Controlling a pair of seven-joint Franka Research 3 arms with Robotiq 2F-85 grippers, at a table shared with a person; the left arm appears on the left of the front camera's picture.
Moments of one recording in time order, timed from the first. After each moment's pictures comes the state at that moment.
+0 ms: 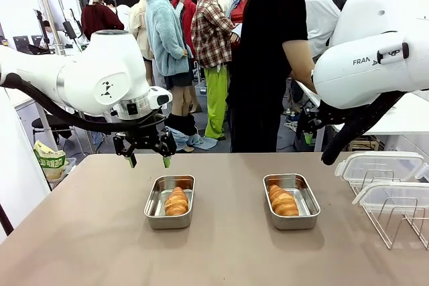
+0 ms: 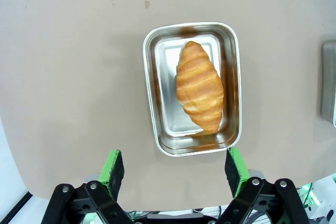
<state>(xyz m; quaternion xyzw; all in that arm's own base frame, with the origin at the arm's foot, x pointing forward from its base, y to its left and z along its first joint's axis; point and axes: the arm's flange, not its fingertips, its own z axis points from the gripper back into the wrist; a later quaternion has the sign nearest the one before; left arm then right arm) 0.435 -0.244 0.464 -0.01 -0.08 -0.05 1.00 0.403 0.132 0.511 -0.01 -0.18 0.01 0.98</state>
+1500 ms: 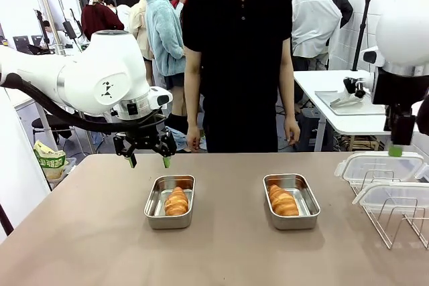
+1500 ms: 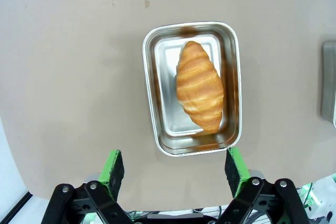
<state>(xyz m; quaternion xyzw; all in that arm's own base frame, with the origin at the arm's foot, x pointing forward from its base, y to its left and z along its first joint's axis) 0.435 -0.244 0.464 -0.01 -0.08 -0.05 1.00 0.376 0.032 0.544 -0.10 -0.02 0.60 0.80</state>
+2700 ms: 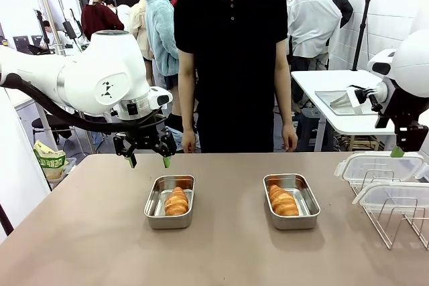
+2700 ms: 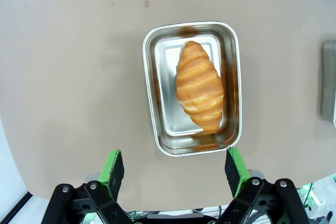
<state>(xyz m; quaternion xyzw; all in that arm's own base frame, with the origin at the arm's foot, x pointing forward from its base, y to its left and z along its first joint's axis) 0.435 -0.244 0.464 -0.01 -0.08 -0.05 1.00 0.379 0.010 0.522 -0.12 -0.11 0.67 0.72</state>
